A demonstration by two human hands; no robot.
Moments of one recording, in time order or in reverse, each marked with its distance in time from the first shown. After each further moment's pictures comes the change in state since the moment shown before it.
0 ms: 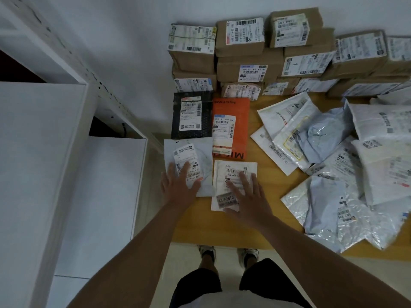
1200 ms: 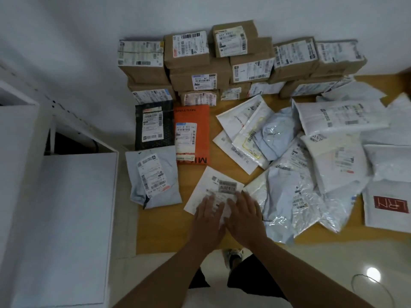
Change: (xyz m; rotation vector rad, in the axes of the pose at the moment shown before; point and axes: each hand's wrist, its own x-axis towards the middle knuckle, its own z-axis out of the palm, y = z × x) left_hand -0.095 0.103 0.095 0.146 -0.153 0.572; right_hand -0.076 0.038 -0.014 0.088 0.108 0.195
